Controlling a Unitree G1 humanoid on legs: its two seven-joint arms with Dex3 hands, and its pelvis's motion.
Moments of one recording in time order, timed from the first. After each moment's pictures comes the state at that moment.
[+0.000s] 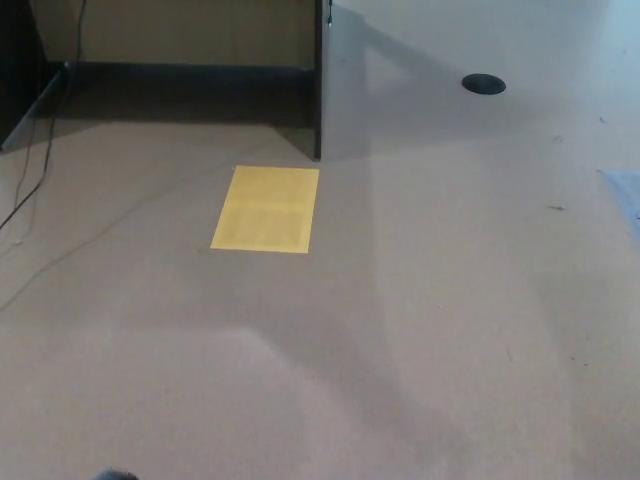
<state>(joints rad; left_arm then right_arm) 0.02 0.62 -0.14 1.13 0.75 -0.65 1.15 -0.14 -0.47 0.18 1.21 -0.31 -0.34 -0.02</state>
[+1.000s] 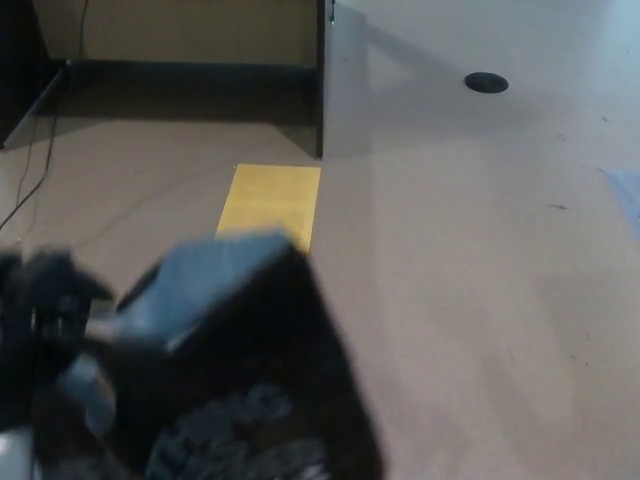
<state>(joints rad) -0.30 0.59 -0.08 0.37 0.69 -0.59 0.98 -0.15 -0.47 0.19 1.20 -0.32 -0.34 -0.02</state>
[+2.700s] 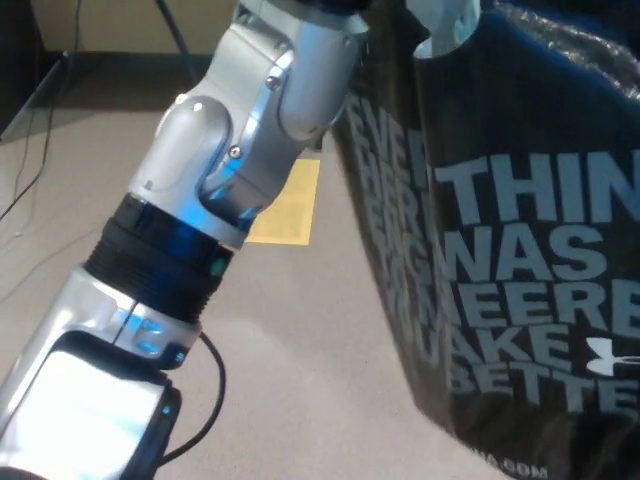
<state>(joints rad) -1.24 0.20 -0.29 0.31 0.80 -0.27 0.56 -0.19 -0.46 0.19 1.18 -0.32 -0.33 0.00</state>
